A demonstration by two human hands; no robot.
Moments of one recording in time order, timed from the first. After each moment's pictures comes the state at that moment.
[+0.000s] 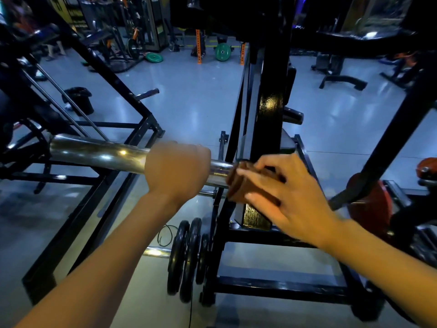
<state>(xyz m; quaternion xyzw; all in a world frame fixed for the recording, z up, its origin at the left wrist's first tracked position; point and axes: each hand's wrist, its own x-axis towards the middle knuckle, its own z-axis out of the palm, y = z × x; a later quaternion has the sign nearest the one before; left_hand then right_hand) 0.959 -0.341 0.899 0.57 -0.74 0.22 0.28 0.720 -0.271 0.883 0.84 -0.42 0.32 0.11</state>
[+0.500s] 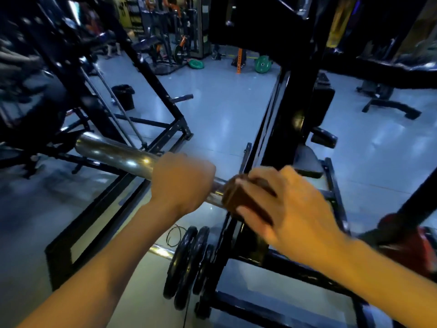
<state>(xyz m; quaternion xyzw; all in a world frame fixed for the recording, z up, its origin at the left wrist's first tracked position) 0.959 -0.343 0.901 0.60 -0.74 0.18 0.25 0.725 -0.296 0.916 0.87 -0.37 0.25 0.20</state>
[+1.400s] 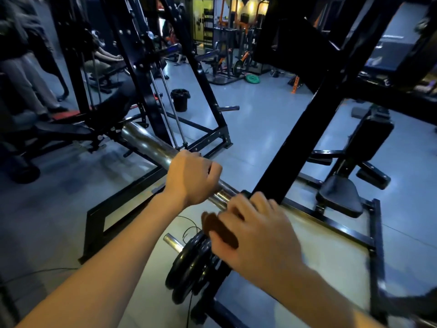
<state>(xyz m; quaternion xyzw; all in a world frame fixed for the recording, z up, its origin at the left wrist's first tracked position) 0.943 -0.334 0.914 0.67 -0.67 0.16 0.27 0.734 -0.284 0.906 0.91 -0.29 0.25 0.12</state>
